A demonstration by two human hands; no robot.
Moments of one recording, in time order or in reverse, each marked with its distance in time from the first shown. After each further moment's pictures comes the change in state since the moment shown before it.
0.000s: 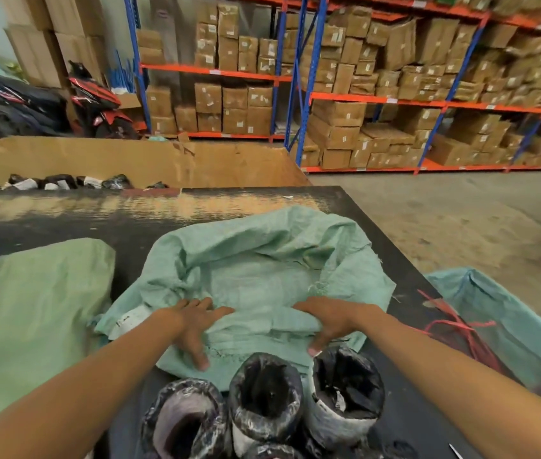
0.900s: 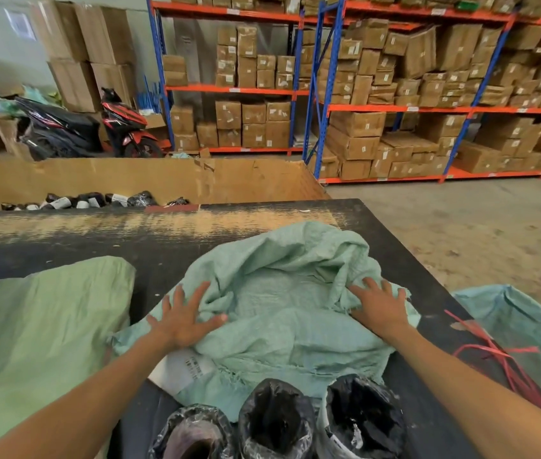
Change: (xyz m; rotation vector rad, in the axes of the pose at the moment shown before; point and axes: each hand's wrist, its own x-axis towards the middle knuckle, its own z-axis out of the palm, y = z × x) left_hand -0.004 -0.032 0.015 -0.617 0.454 -0.367; right_hand -0.001 0.053 -0.008 -0.137 0.471 0.602
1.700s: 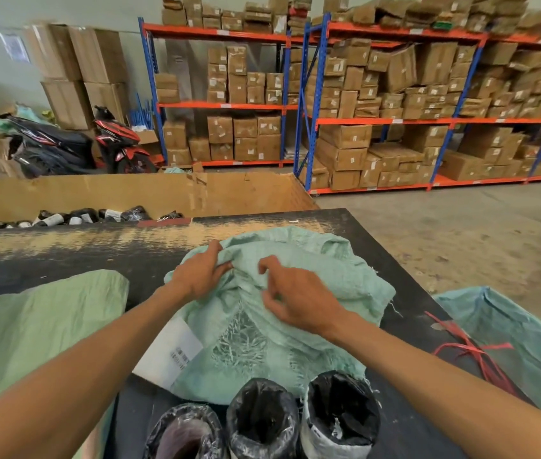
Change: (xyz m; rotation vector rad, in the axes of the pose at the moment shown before) left_hand 0.018 0.084 -0.071 0.064 0.296 0.335; right_hand -0.085 -0.111 -0.118 0.442 0.438 -0.777
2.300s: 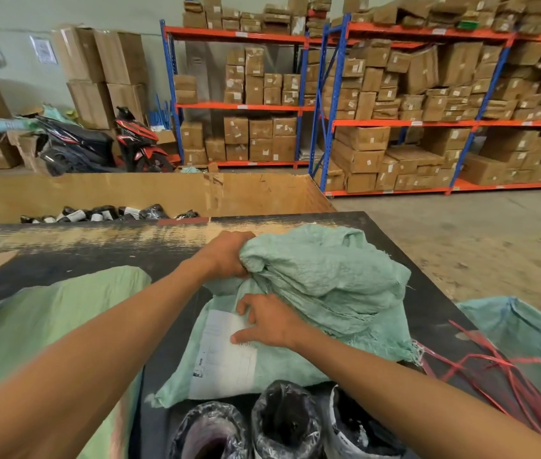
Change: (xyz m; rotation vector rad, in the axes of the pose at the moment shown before) left_hand 0.019 0.010 -0.036 0.053 -0.057 0.162; right_hand 0.038 -0.031 0.079 0.255 -0.392 0.374
